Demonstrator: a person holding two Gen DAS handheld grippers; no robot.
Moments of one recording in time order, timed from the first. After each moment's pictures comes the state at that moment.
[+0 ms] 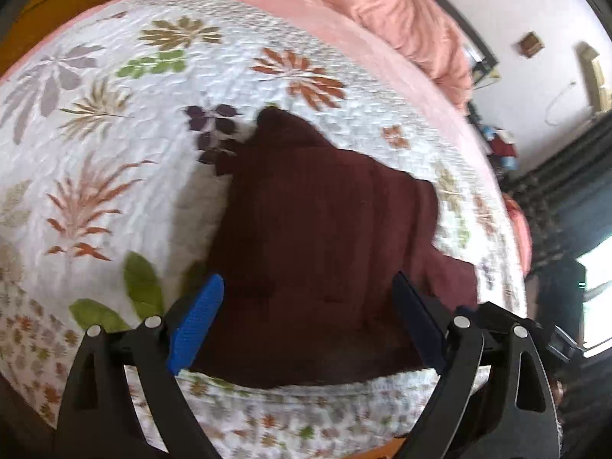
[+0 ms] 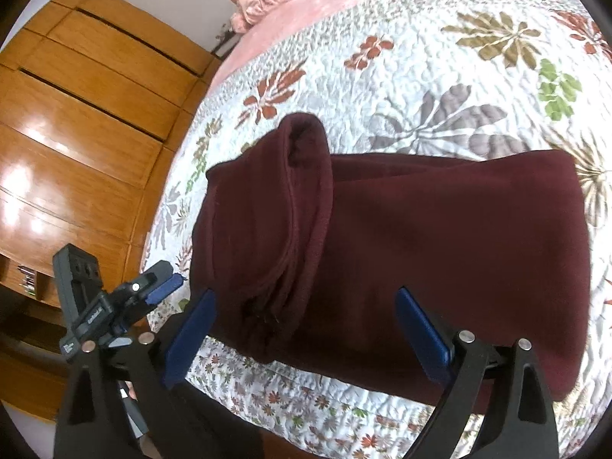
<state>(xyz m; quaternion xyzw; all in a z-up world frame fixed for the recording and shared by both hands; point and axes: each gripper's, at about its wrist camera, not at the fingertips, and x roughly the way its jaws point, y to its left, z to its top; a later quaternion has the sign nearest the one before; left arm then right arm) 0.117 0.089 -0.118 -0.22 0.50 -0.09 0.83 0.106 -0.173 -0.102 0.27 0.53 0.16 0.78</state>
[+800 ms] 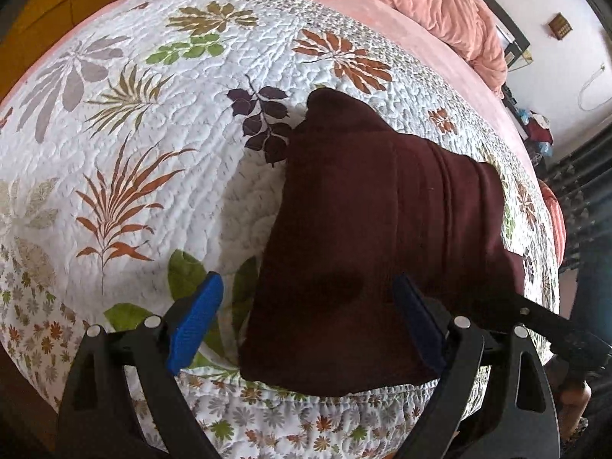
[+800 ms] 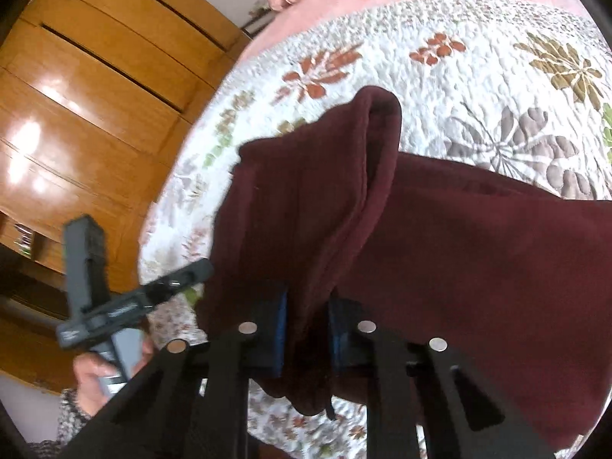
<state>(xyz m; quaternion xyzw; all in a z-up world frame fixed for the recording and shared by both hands) 0.123 0.104 -0.136 -0.19 0.54 -0.05 0.82 0.120 -0.125 -0.097 0.22 0.53 0.21 0.79</state>
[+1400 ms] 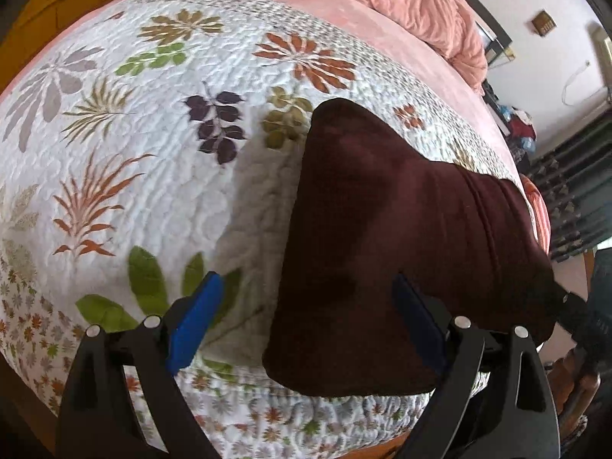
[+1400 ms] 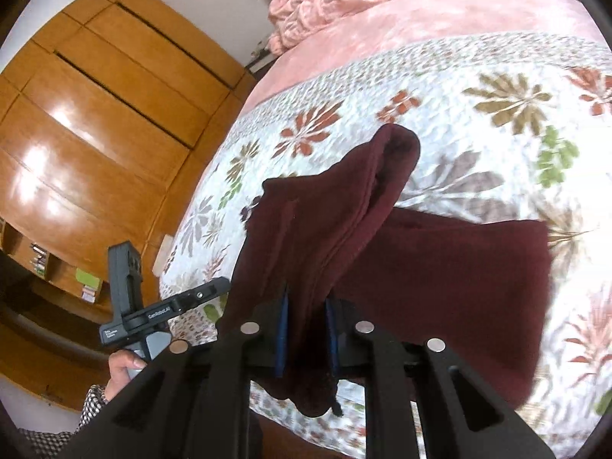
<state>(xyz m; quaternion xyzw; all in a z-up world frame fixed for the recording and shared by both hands) 0.119 0.069 -0.118 -0.19 0.53 -0.08 0.82 0.086 -0.206 -0.041 0.25 0.48 0.19 0.82</state>
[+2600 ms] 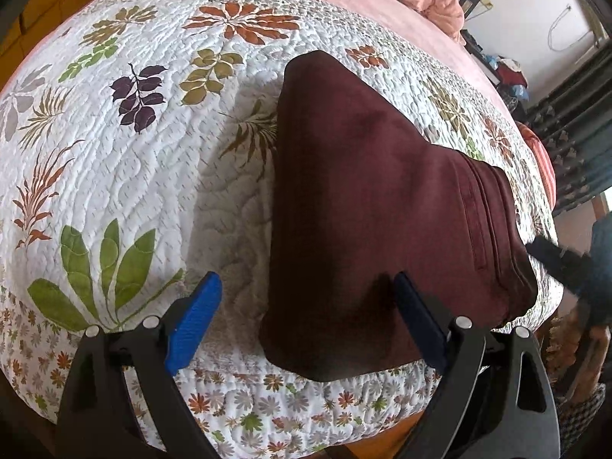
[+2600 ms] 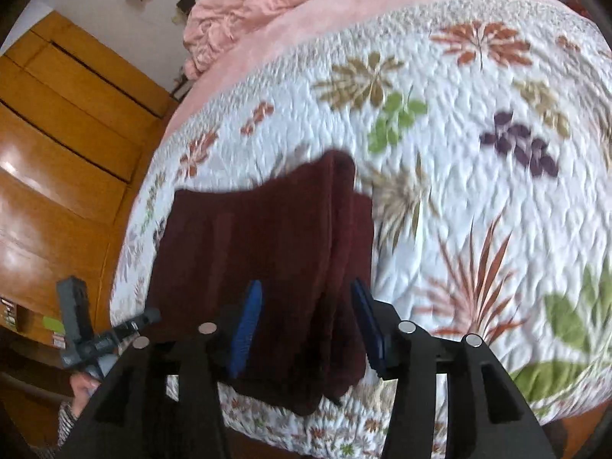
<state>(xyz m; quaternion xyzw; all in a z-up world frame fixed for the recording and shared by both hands) 0.111 0.001 -0.139 -0.12 0.56 -0.12 0.81 0.056 -0.324 -0.084 0.28 0.50 0.07 0.82</state>
